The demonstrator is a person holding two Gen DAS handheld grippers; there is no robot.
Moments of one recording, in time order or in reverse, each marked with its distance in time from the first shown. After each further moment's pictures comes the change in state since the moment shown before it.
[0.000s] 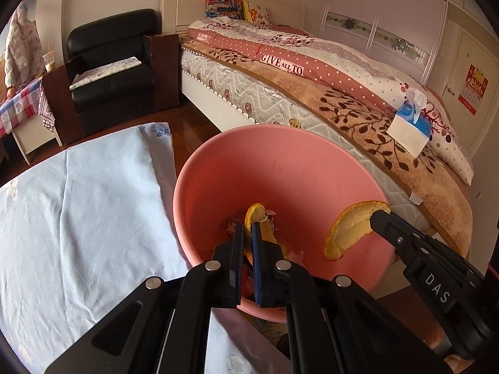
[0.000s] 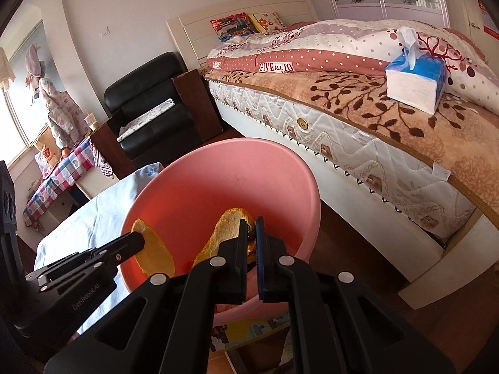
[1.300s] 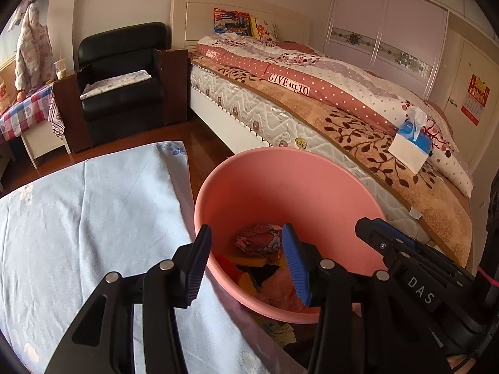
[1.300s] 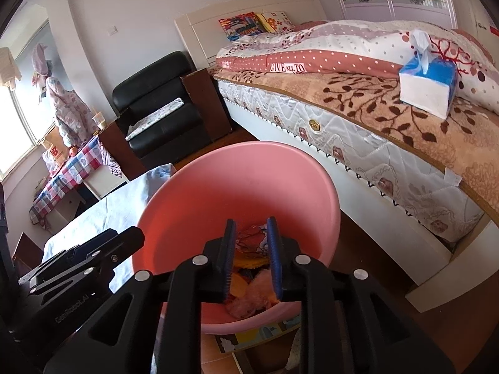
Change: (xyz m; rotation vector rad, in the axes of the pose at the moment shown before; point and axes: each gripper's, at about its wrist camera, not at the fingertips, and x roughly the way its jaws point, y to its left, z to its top) left arm -0.029 0.009 0.003 -0.019 -0.081 0.027; right arm 0.001 0.011 0.005 -0.014 0.002 0.043
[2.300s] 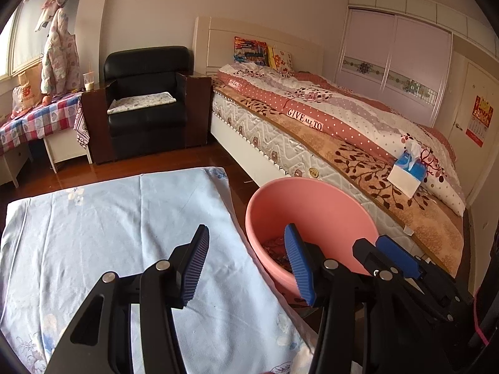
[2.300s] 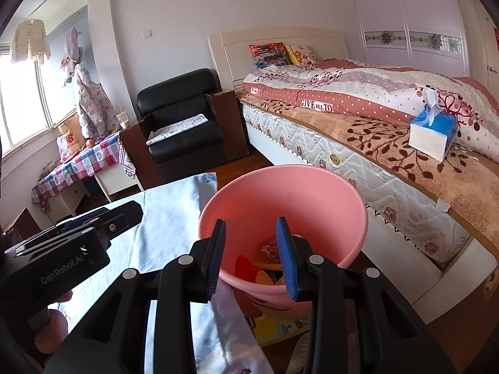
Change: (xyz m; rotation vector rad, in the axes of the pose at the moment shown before) left arm -0.101 0.041 -0.011 -0.048 -0.132 0.050; right arm -0.069 0.072 -0.029 -0.142 -0.133 0.010
